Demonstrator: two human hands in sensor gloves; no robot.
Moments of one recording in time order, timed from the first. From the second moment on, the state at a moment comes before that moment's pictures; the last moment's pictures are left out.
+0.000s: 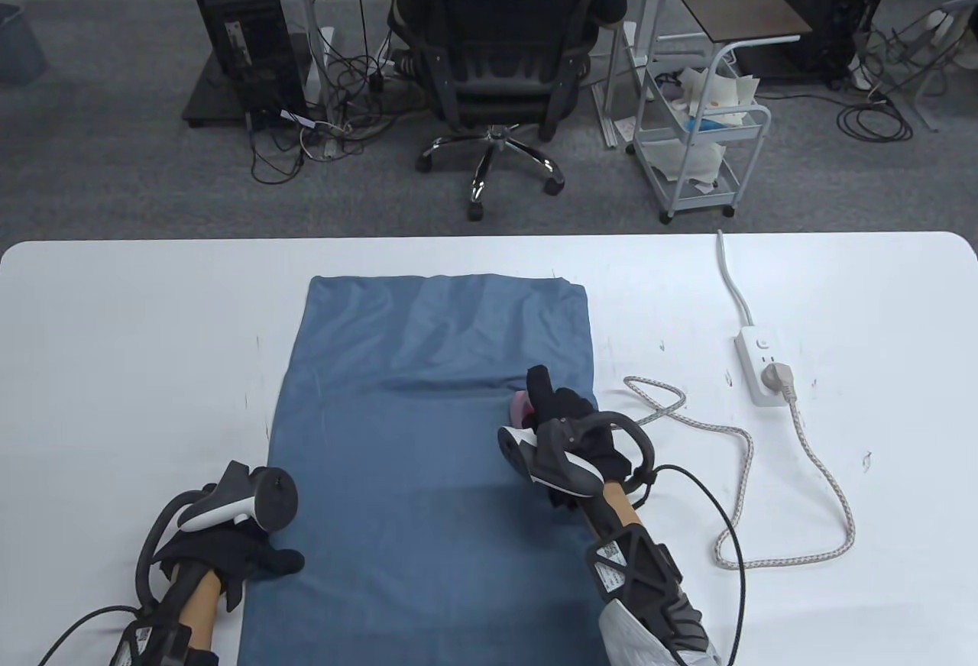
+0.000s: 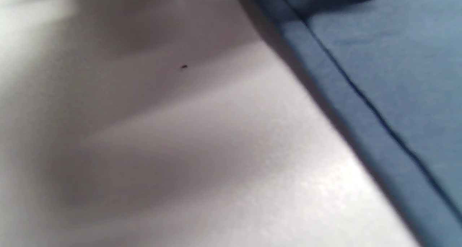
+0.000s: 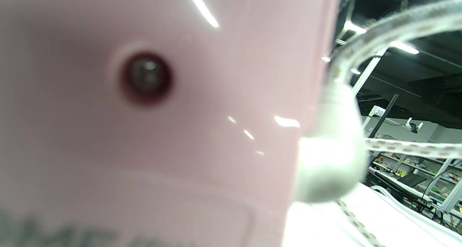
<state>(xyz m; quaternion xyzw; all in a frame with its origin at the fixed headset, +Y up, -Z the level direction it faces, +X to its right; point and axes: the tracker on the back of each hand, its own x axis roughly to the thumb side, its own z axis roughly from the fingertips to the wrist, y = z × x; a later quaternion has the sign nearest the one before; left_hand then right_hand) -0.317 -0.785 -0.306 -0.38 -0.09 -0.05 0.92 0.060 -0.719 -0.363 -0.14 0.12 -0.97 0.18</state>
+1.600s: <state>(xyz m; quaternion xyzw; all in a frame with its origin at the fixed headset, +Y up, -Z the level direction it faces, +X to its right) -0.152 -0.773 -0.398 -0.32 -0.40 -0.06 0.86 0.135 -0.716 -0.377 -0.19 0.08 -0.97 0.12</state>
